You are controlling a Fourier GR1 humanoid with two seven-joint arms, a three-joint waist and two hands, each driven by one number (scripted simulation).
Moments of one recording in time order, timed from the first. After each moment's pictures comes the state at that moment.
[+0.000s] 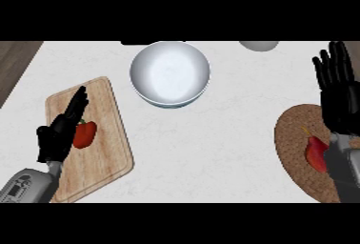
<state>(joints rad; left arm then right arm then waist) -0.20 0.50 -0.30 -1.32 0.29 0.28 -0.11 -0.31 -0.35 -0.05 -1.49 -0.31 -0.17 -0.09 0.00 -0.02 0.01</state>
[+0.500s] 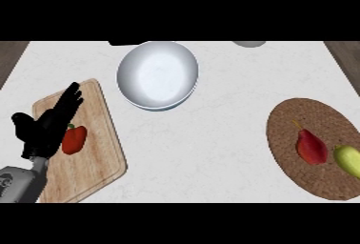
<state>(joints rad) -0.20 0.55 -0.25 -1.37 0.39 0.18 0.01 0.02 -0.48 -0.28 -1.49 -0.32 0.10 -0.60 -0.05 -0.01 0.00</state>
